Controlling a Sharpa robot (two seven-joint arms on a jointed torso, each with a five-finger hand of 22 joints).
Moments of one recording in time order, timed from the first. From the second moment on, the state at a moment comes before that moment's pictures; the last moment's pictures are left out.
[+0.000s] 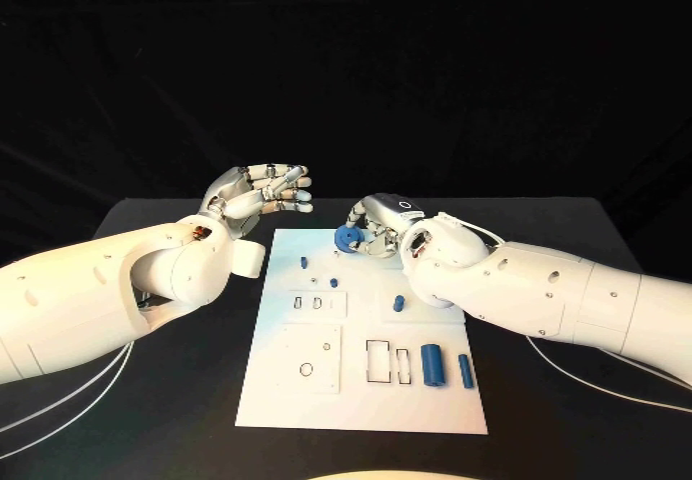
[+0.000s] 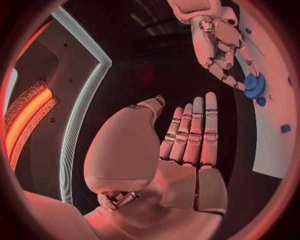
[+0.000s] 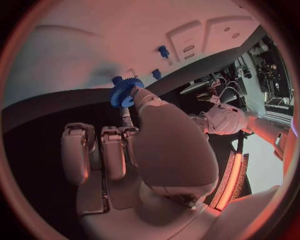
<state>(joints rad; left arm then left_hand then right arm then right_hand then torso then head) 1.23 -0.91 0.00 1.58 -0.01 -0.33 0.43 1.42 -0.16 0.41 0.27 0.07 0.82 0.21 0.27 0.21 1.02 0.17 0.08 0.07 0.94 0.12 0.41 0.44 0.17 0.89 0.21 0.59 0.27 1.23 -0.46 -0.09 1.27 -1.53 -0.45 -0.24 1.51 -0.16 0.30 0.27 0.23 0.94 0.15 0.27 0.25 1.47 0.07 1.52 1.31 1.46 0.00 1.57 1.31 0.04 1.47 0.10 1.46 1.31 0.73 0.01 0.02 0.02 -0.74</state>
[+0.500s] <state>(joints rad) 1.23 -0.90 0.00 1.59 -0.01 -0.33 0.43 1.42 -0.16 0.41 0.27 0.07 0.82 0.21 0.27 0.21 1.02 0.17 0.08 0.07 0.94 0.12 0.41 0.44 0.17 0.89 0.21 0.59 0.27 1.22 -0.41 -0.10 1.24 -1.54 -0.44 -0.25 1.50 -0.16 0.30 0.27 0.23 0.95 0.15 0.27 0.25 1.47 0.07 1.52 1.31 1.46 0.00 1.57 1.31 0.04 1.47 0.10 1.46 1.31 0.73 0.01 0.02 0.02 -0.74</state>
